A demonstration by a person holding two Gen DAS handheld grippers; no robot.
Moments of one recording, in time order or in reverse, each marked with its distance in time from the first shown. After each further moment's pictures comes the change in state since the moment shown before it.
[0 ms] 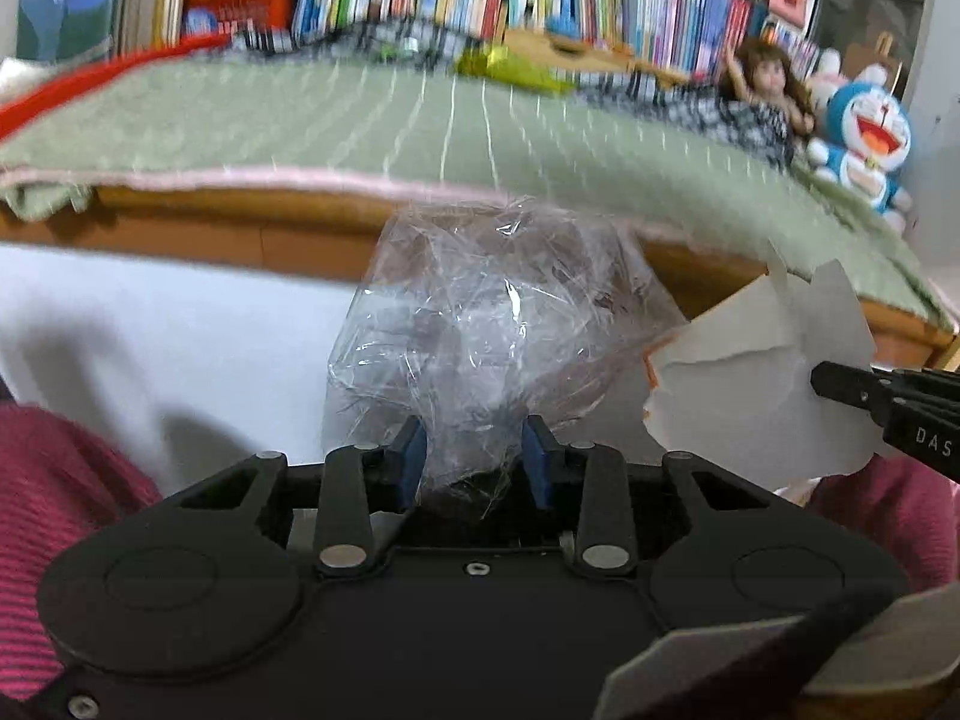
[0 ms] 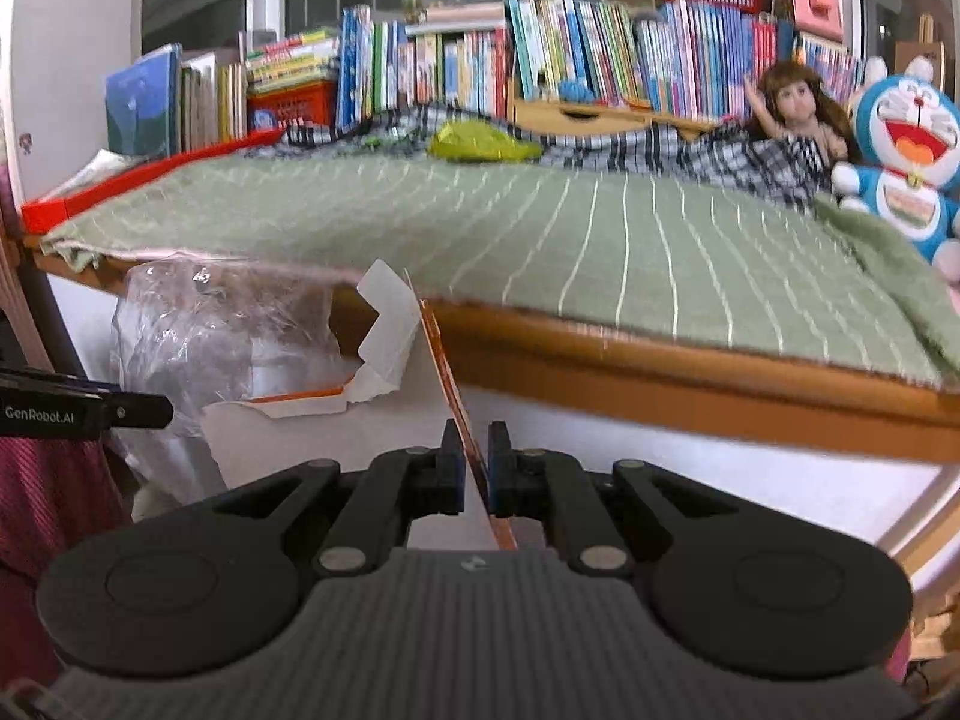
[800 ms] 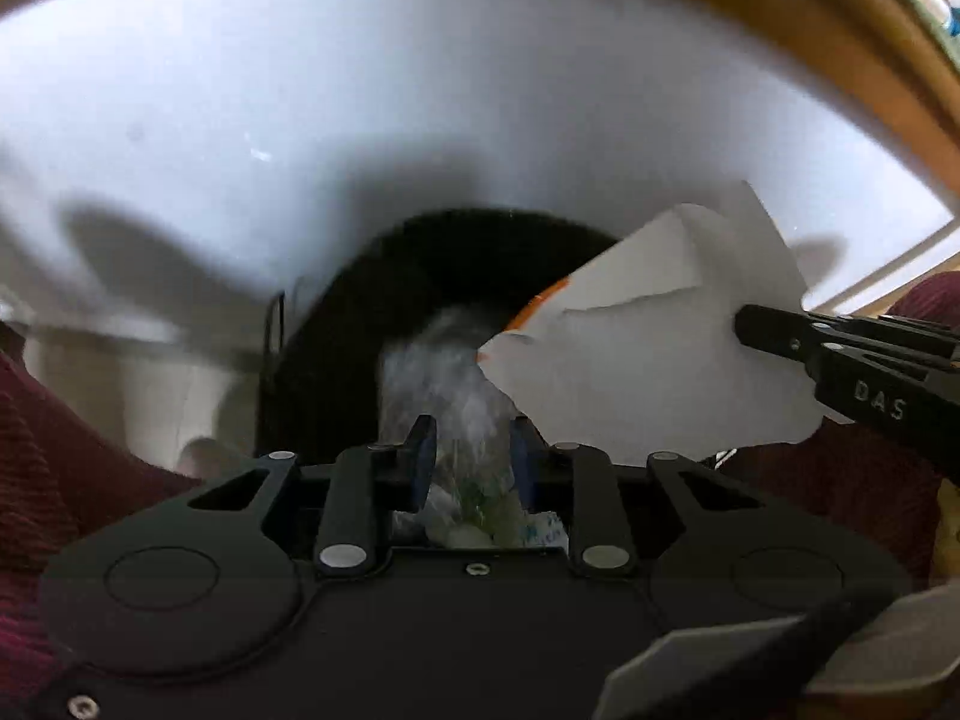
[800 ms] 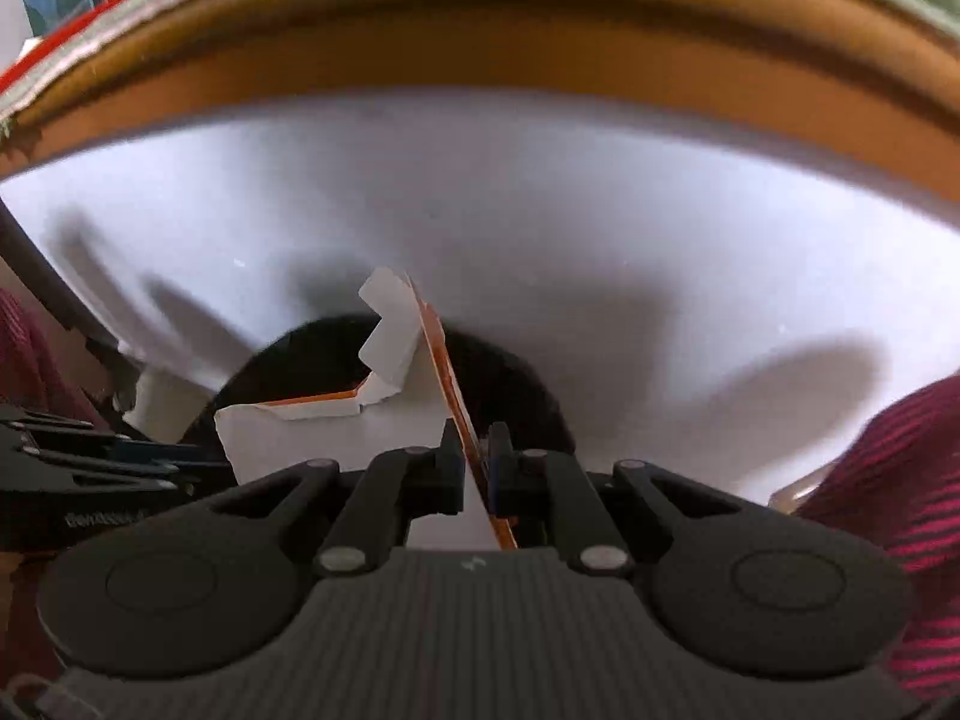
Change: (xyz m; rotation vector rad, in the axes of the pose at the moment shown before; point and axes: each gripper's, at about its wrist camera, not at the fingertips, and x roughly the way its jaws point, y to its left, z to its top) left arm 0.143 -0.020 -0.057 -0.016 0.462 -0.026; right arm 0.102 0.003 -0.060 0.103 0.398 0.024
